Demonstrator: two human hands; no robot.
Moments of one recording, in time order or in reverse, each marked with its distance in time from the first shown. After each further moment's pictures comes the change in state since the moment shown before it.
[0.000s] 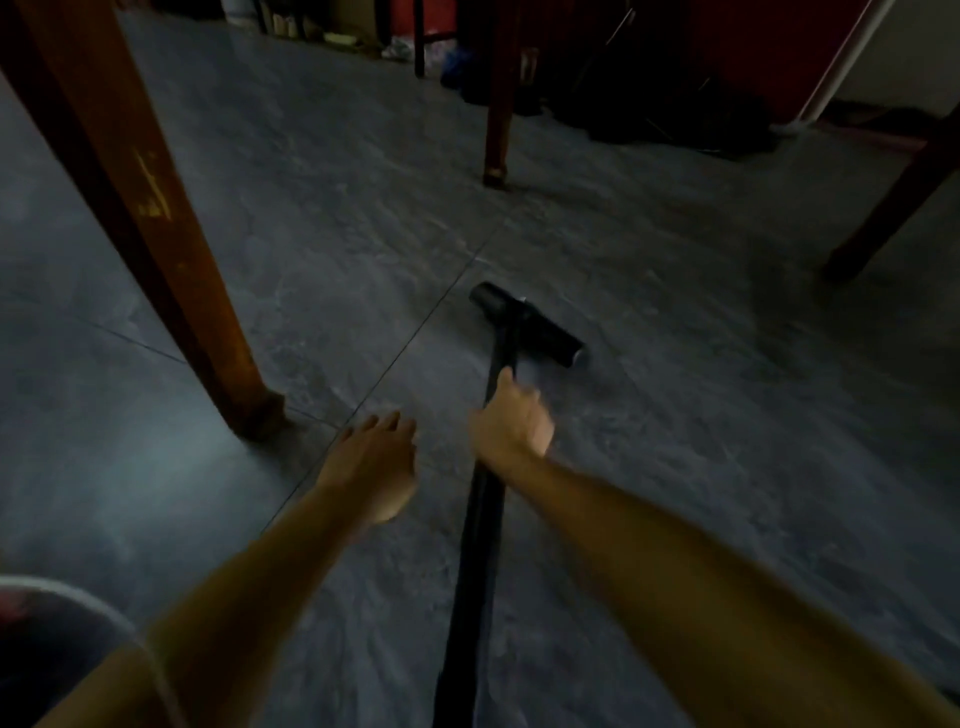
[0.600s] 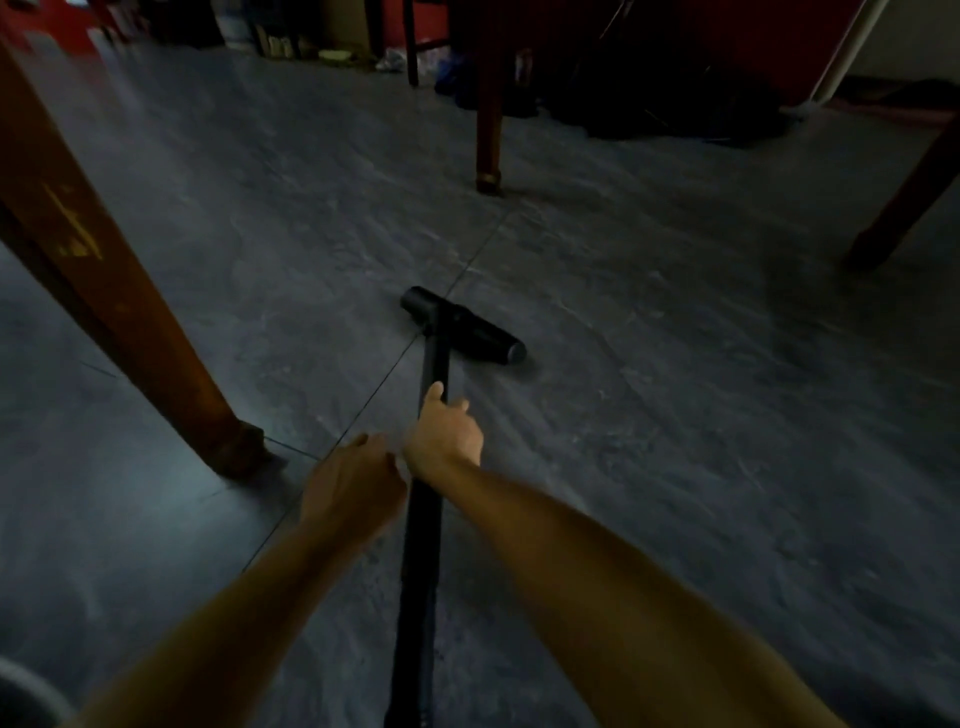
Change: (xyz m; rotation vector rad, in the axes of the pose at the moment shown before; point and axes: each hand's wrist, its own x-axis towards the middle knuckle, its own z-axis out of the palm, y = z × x) left_hand 0.019 0.022 -0.005 -0.244 0.142 -0.225; right_hand 0.033 -0.034 0.033 0.016 -0.213 -0.191
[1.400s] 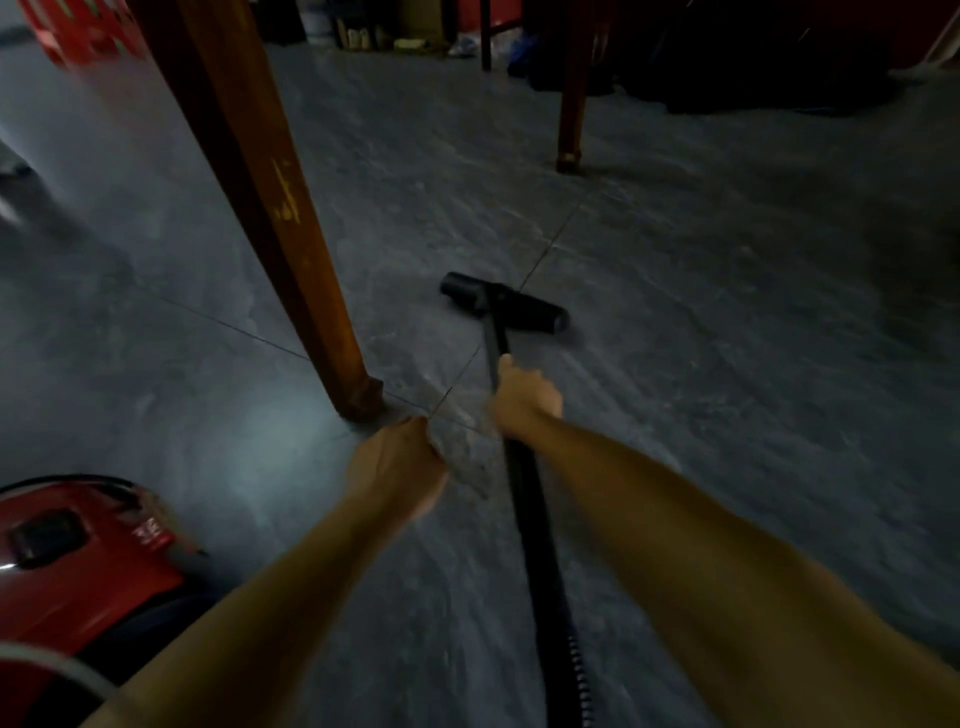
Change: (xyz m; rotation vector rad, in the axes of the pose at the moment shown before) left_hand -0.066 -0.061 -0.056 0.045 -0.070 -0.071; right_hand -0.011 -0.029 0.022 -0.167 -0.021 -0.034
